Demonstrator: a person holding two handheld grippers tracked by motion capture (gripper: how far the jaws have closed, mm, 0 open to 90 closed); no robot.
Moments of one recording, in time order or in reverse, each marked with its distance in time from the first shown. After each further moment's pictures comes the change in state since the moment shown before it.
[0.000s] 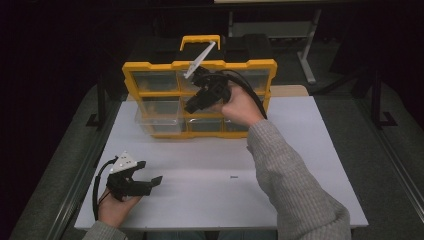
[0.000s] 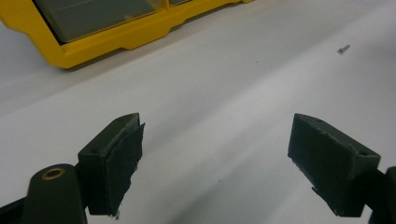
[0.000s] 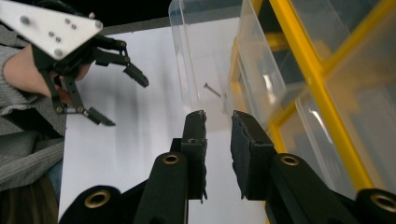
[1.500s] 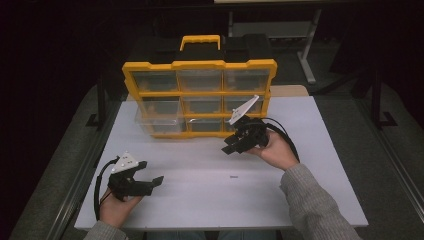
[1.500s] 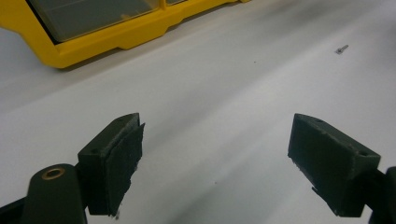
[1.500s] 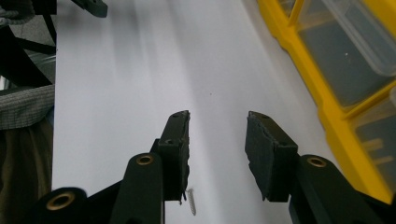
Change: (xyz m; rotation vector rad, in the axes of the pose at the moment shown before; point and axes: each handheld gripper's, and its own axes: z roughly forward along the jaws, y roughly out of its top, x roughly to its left) left arm -0.002 0.000 0.003 -0.005 -0.006 -0.003; right arm 0.020 -0.152 0.021 0.032 0.026 0.143
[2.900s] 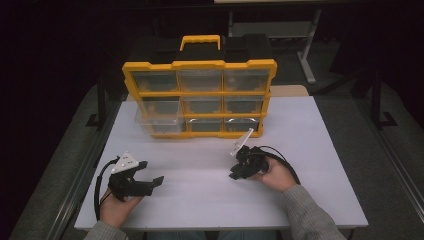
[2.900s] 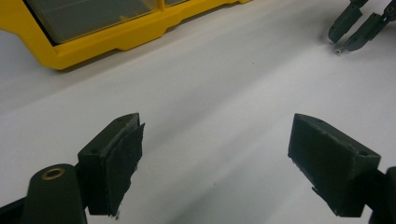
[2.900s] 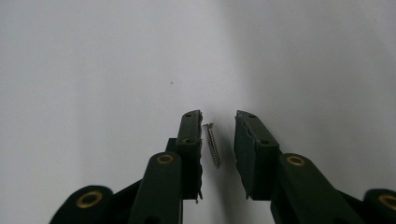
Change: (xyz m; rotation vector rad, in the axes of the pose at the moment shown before) left arm 0.001 0.001 -0.001 0.011 -0.002 0.021; right arm 0.010 -0.067 0.065 0.135 0.036 -0.016
